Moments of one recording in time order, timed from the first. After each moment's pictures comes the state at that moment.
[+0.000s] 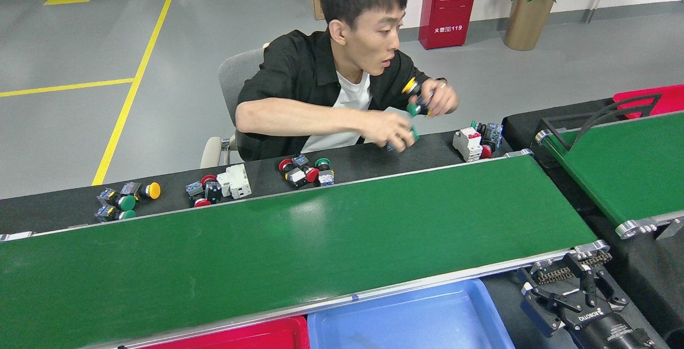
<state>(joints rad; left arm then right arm) 0.30 0.00 0.16 -1.76 -1.54 -0.20 0.10 0.48 -0.21 -0.47 -1.75 1.08 -0.38 -0.03</state>
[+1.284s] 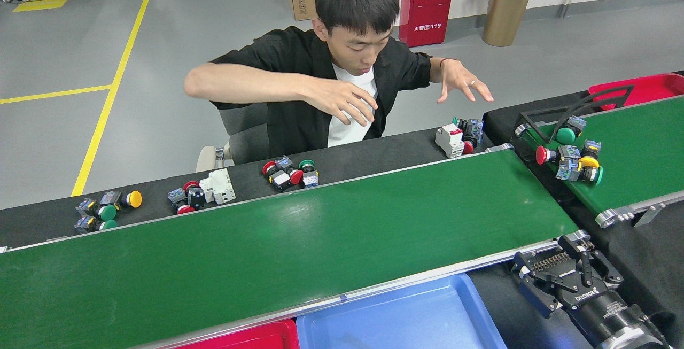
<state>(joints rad) 0.38 0.03 0.22 -1.76 -1.54 -0.21 0.17 0.36 -0.27 -0.46 -1.64 1.09 -0.42 -0.03</state>
